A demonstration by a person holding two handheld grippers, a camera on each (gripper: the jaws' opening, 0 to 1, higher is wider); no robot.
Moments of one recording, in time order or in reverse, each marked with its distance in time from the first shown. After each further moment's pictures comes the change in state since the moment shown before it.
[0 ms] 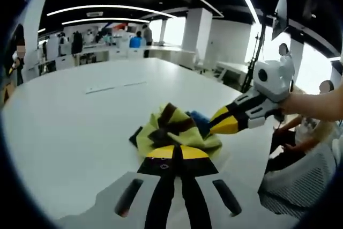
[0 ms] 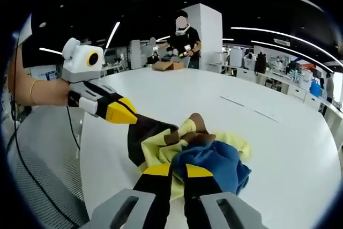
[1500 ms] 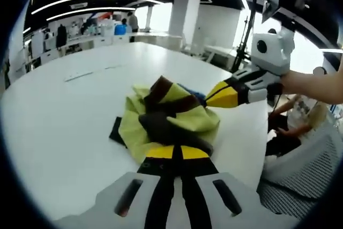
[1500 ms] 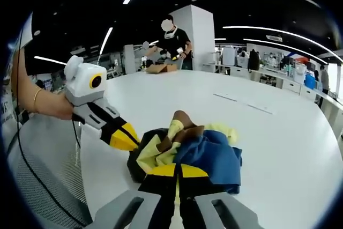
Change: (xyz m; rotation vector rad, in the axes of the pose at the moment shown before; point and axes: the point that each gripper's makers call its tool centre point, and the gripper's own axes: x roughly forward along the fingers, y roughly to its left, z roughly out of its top) left arm 0.026 -0.027 -0.037 0.032 0.101 -0.099; right arm -0.021 -0.009 -0.009 0.057 -0.038 -0.035
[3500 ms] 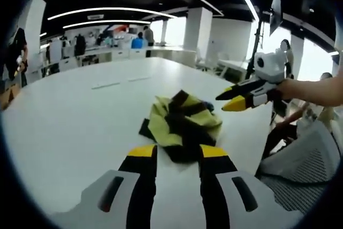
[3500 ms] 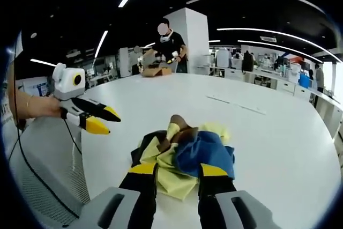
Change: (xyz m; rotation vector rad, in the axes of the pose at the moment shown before) left arm -0.060 0.017 0.000 -0.003 -0.096 0.124; right arm -0.016 -0.002 0.001 0.019 -0.013 -0.030
